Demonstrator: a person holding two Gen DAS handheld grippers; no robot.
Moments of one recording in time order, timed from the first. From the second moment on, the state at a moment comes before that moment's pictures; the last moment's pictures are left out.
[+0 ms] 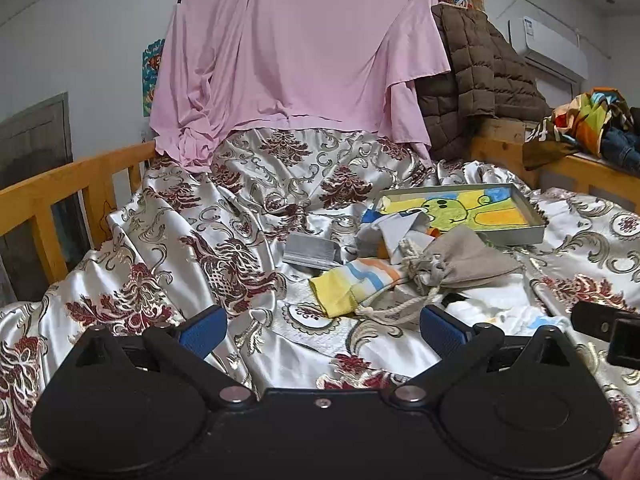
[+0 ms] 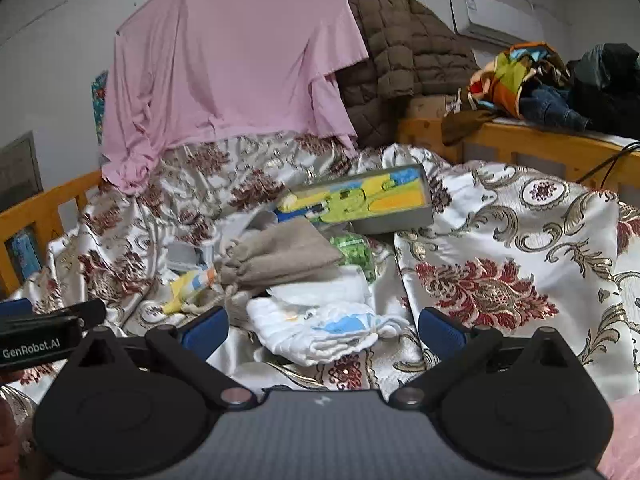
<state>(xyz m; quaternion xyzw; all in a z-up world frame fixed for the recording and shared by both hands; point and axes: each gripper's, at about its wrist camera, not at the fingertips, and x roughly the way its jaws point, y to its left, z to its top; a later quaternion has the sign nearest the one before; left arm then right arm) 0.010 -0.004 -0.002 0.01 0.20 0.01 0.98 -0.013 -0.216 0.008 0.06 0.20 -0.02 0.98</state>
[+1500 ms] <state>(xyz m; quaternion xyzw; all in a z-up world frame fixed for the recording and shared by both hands) 0.218 -0.091 -0.014 0.26 0.27 -0.32 0.87 0.157 -0.263 -0.035 0.06 0.40 0.15 0.90</state>
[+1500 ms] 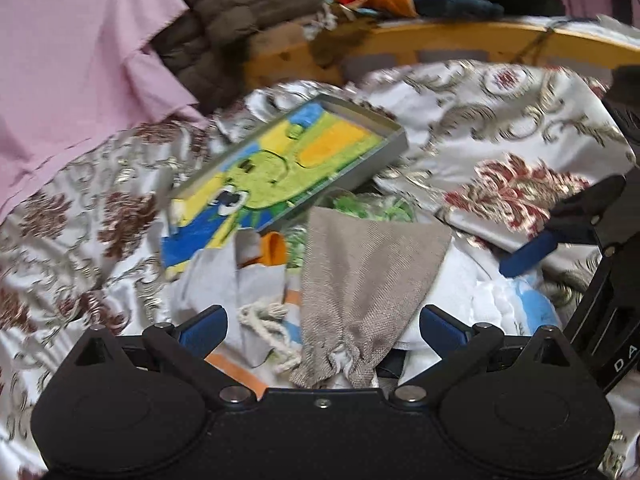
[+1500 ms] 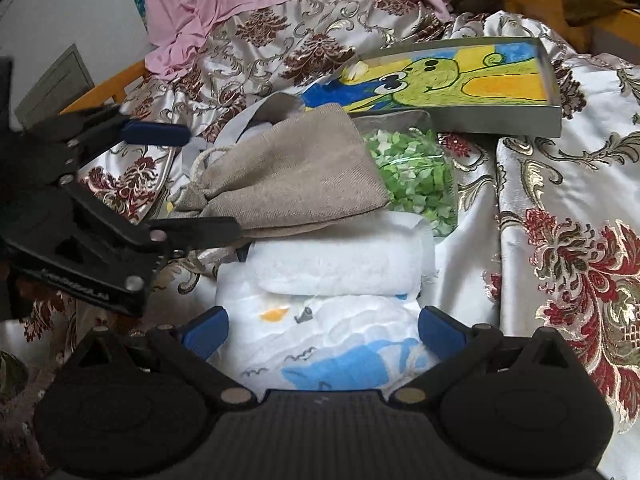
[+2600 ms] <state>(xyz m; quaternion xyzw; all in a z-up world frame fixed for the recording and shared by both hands) 0.242 -0.102 -0.012 0.21 0.35 -0.33 0.85 0.156 -0.244 -0.044 0.02 0.39 0.18 0.90</state>
